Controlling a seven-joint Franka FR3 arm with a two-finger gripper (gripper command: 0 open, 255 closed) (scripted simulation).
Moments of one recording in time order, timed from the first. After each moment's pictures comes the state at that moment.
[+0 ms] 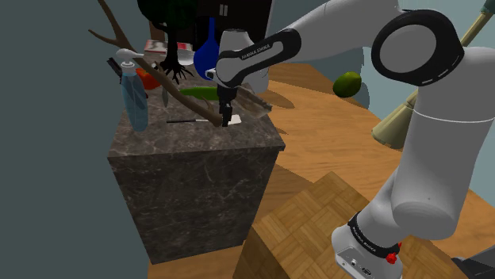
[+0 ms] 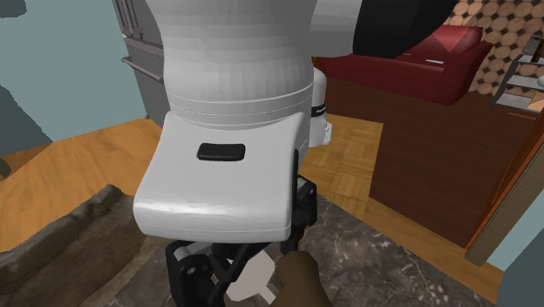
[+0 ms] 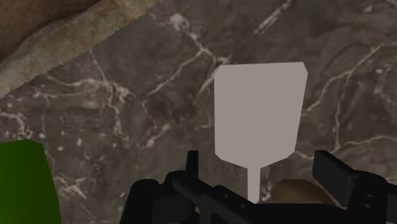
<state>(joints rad) 0.25 0.37 -0.02 -1.84 0.03 2.23 -0.95</state>
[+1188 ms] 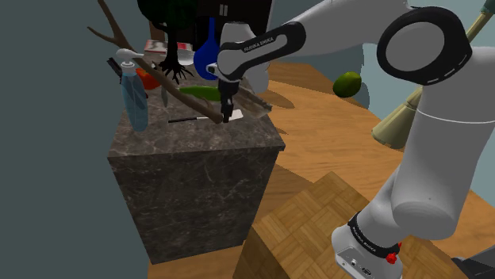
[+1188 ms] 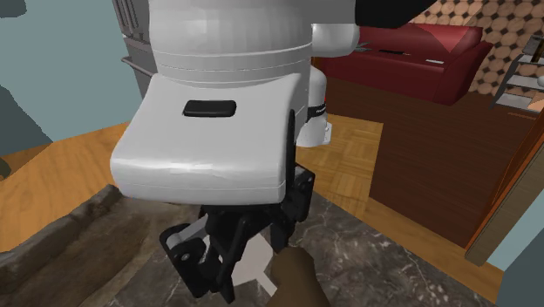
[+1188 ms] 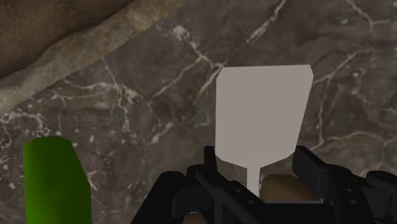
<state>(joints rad) 0.24 0.34 -0.02 -1.82 0.03 2.18 -0.95</state>
